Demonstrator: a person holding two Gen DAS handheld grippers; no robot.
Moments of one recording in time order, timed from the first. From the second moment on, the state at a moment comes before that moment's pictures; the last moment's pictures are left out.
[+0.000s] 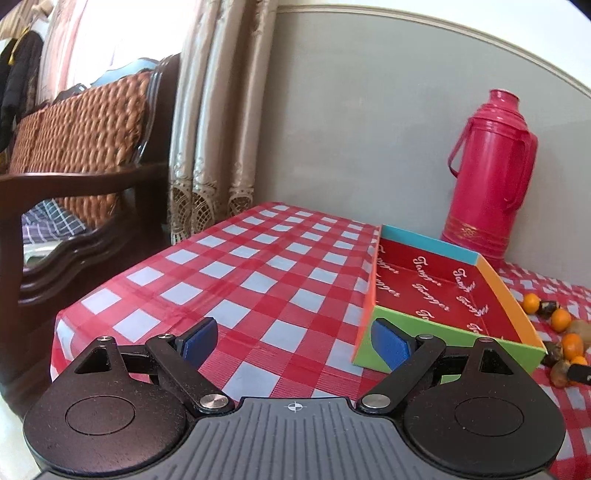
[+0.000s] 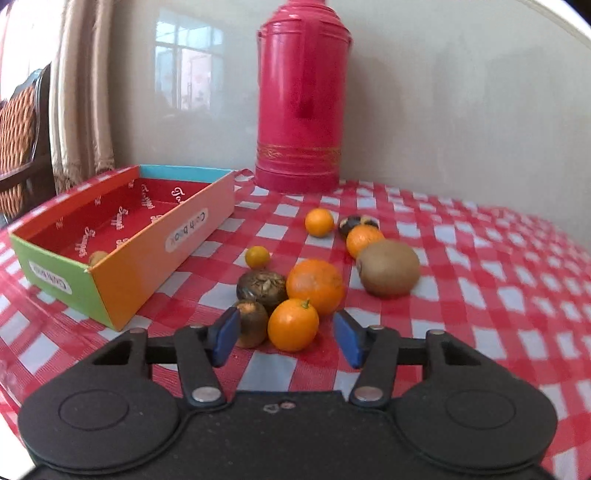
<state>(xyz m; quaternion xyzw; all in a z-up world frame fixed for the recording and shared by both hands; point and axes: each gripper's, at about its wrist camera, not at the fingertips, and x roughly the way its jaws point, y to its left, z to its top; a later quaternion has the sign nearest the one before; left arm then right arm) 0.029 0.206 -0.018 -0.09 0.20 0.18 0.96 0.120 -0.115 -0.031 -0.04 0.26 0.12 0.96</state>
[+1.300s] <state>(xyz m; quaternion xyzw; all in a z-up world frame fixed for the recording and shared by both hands) 0.007 0.212 -0.017 -0.05 0.21 0.21 0.95 0.115 -0.006 -0.001 -0.02 0.17 0.25 0.95</state>
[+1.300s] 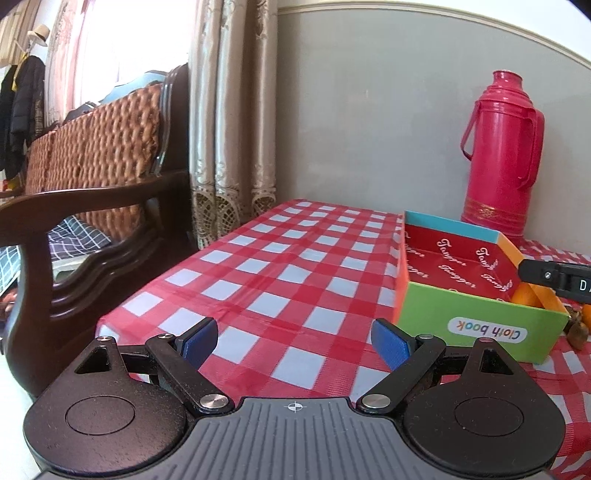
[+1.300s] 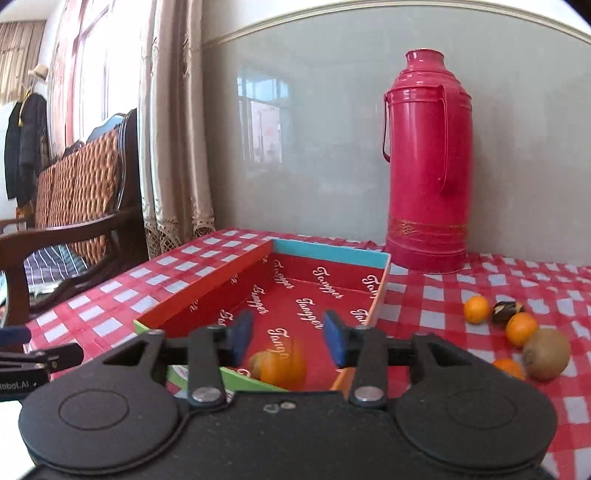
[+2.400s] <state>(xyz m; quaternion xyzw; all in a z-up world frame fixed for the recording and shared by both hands) 0.078 -0.017 -0.010 -0.01 0.19 -0.01 0.98 0.100 -0.211 0.005 0.00 0.15 -0.03 0.99</state>
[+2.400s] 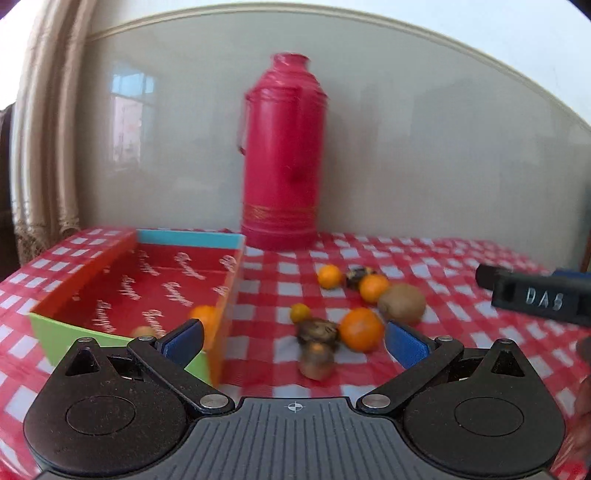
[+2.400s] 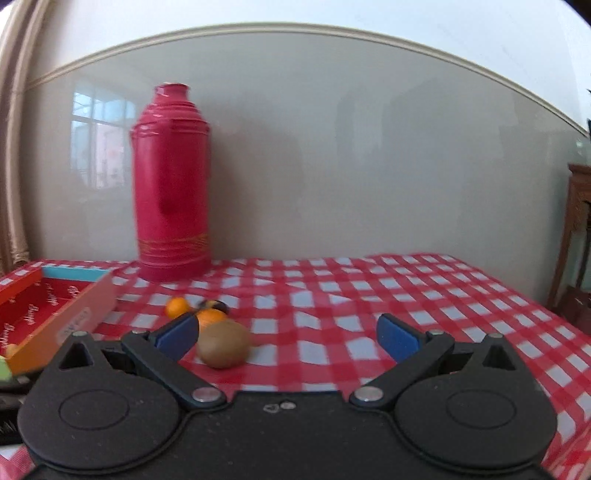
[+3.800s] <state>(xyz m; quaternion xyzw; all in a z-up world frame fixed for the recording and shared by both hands) 0.096 0.057 0.008 -0.03 0.16 0.12 0.98 0.127 -0.182 -0.014 0.01 0.21 0.00 0.98</state>
